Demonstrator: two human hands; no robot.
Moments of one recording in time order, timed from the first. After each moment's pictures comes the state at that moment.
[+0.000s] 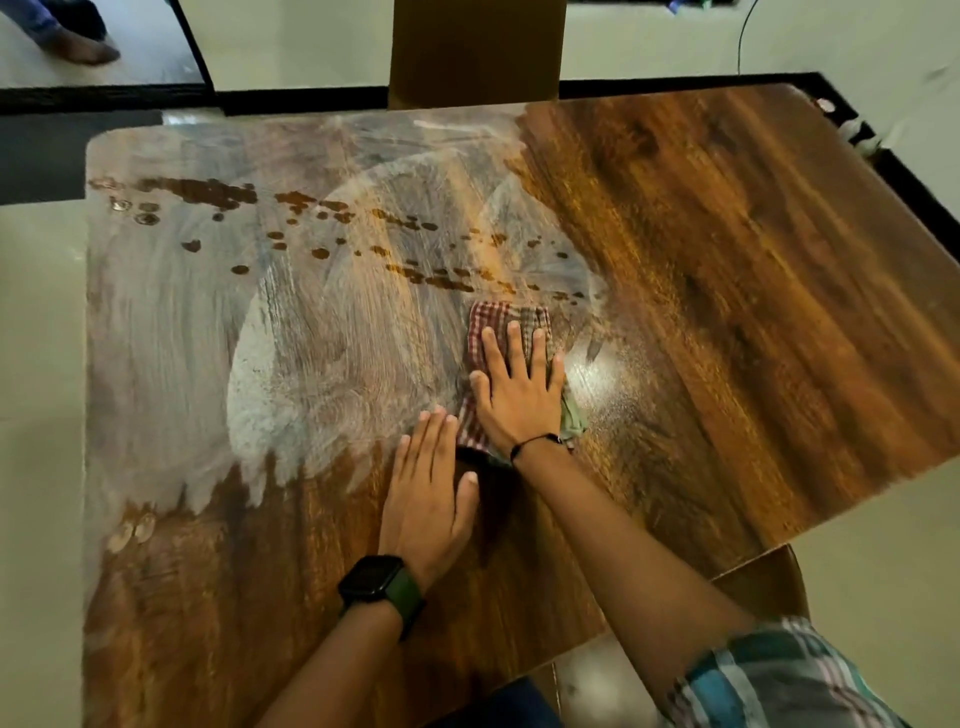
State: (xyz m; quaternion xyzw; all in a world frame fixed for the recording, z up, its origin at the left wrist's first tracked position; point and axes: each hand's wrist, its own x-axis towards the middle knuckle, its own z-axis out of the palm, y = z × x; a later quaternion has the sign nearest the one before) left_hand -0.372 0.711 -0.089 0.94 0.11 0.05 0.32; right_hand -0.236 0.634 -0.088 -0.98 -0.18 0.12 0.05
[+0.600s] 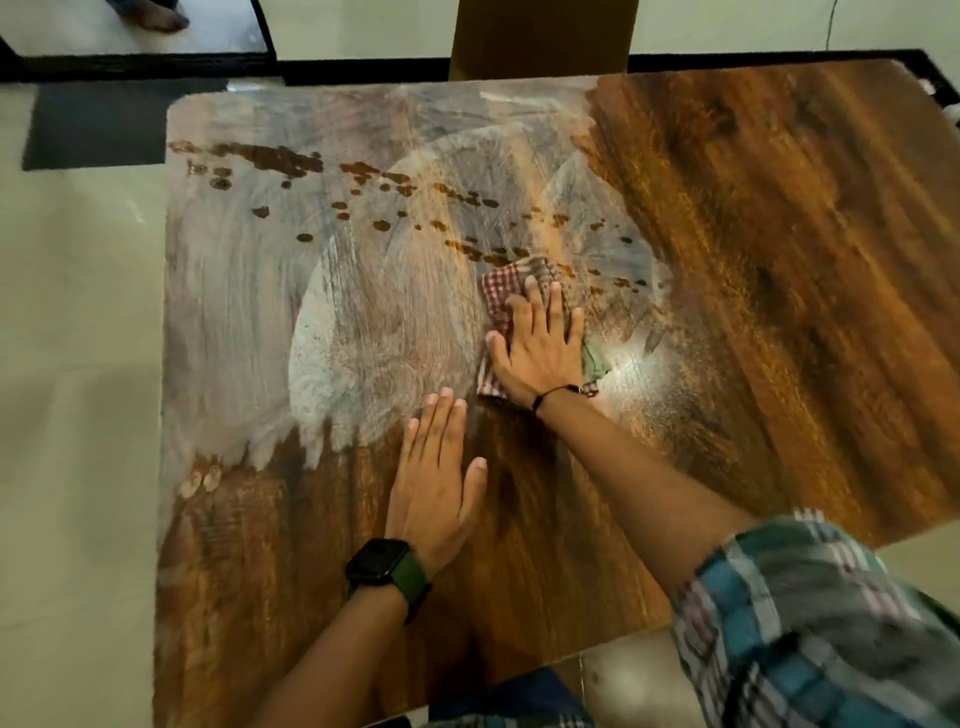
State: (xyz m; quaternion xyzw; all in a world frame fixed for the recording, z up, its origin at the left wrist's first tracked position) left_hand -0.392 0.741 -0.091 0.94 0.14 0.07 0.31; right_hand -0.213 0.676 -0.082 -0.96 -0.24 0.13 0.02
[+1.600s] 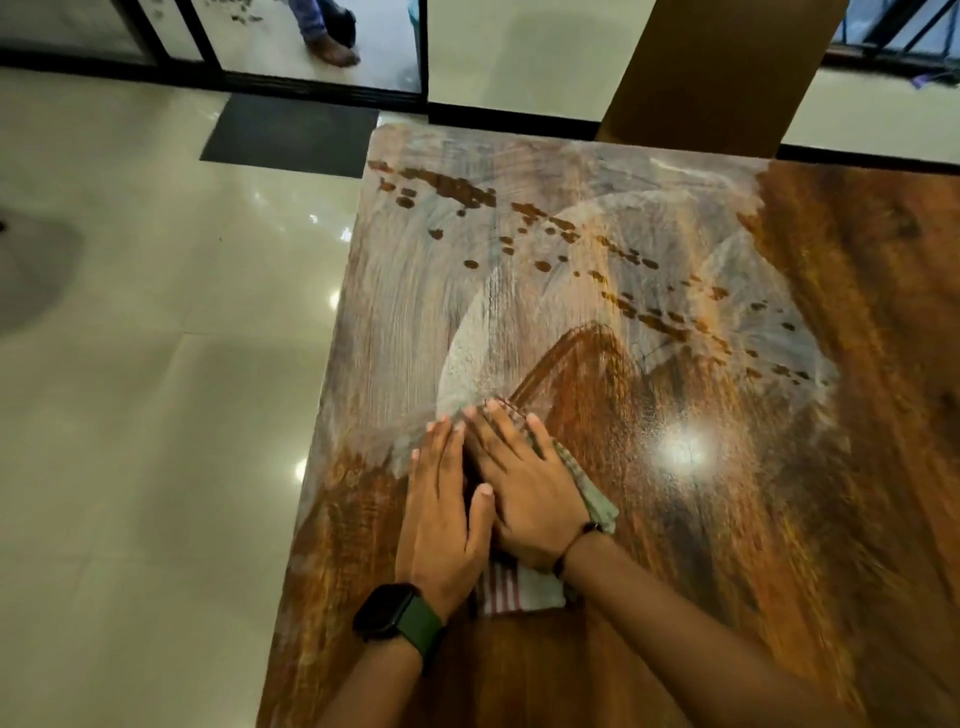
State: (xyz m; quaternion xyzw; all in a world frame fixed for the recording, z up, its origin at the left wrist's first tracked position) left_hand -0.440 0.817 -0.096 0.87 0.28 0.18 0.37; right_hand -0.334 0.748 -0.099 -0.82 -0.57 0.06 0.06
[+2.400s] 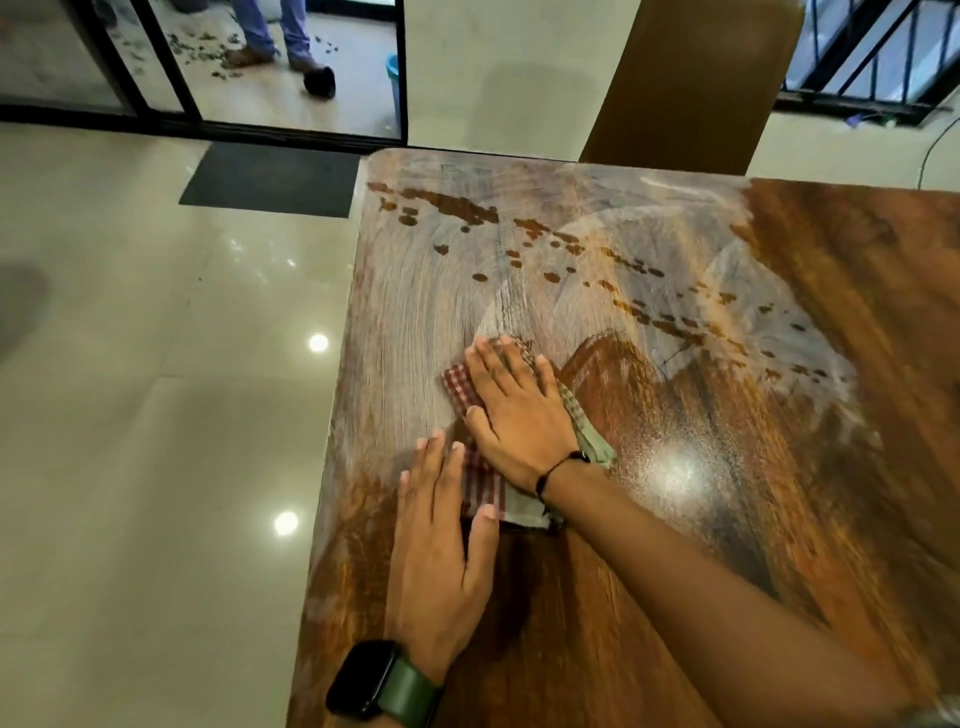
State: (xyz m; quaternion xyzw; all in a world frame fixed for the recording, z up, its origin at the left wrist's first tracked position) left_hand -0.466 0.839 -0.095 0.86 0.27 0.19 0.39; right_hand -0.307 0.823 -0.092 -0.88 -0.46 0.09 0.05
